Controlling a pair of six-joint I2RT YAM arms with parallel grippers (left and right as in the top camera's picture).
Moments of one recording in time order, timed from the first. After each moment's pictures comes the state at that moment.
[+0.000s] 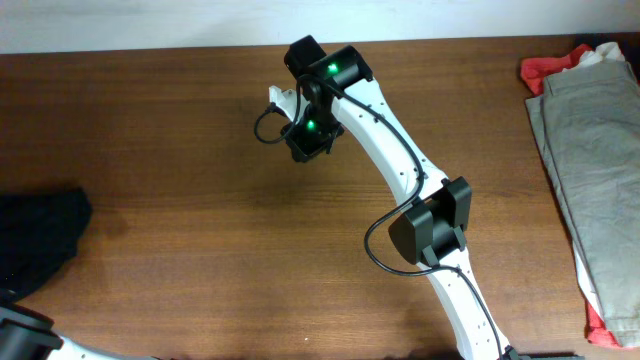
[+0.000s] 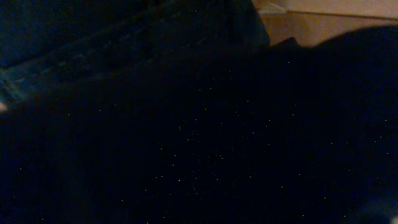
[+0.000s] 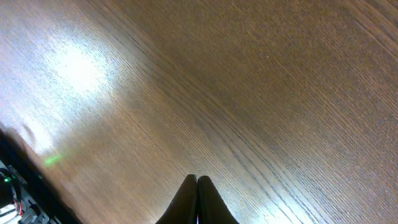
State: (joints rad) left arm 1.13 2.06 1.63 -0.68 0.20 -0.49; right arm 0.54 2.52 2.65 -1.57 -0.38 -0.16
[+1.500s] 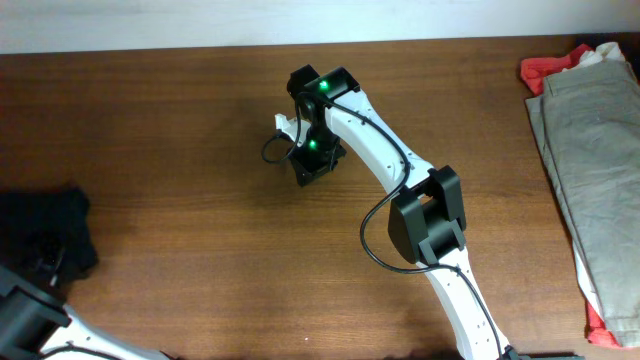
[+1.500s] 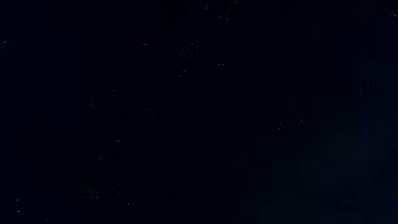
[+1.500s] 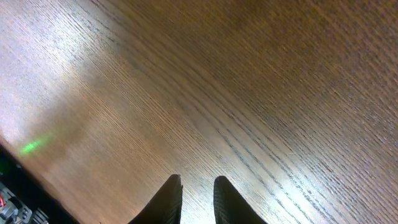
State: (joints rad) left arm 0.94 2.15 1.48 -1.15 0.15 -0.35; right arm 0.54 2.52 2.40 -1.48 -0.39 -0.17
